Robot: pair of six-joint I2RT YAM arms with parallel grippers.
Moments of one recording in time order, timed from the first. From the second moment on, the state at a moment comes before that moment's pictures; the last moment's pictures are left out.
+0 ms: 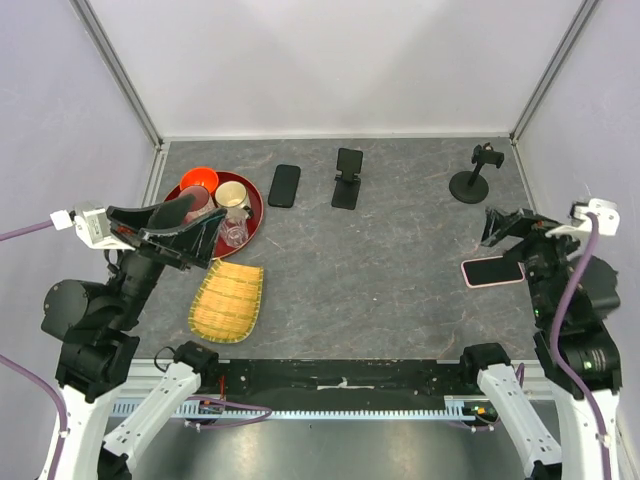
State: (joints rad) left arm -0.42 0.48 1.11 -0.26 0.09 -0.46; right arm 0.13 0.49 1.11 -0.59 0.22 0.25
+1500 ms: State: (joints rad) left arm -0.34 1.32 1.31 -0.40 0.47 -0.43; right arm 0.48 1.76 1.27 -0.22 0.24 0.49
